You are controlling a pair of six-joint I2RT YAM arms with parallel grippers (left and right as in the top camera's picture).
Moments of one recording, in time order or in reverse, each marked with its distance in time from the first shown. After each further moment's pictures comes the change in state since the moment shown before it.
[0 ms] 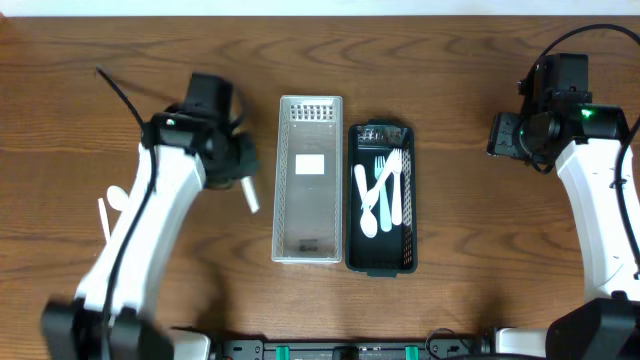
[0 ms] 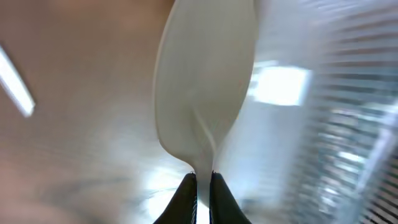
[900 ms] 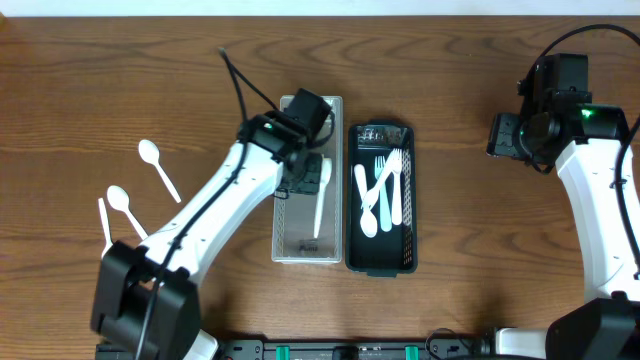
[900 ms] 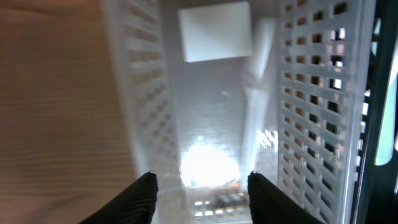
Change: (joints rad) left arm -0.270 0.176 0.014 0.011 -0.129 0.047; right arm 0.000 0.000 0.000 -0.003 0.000 -0.013
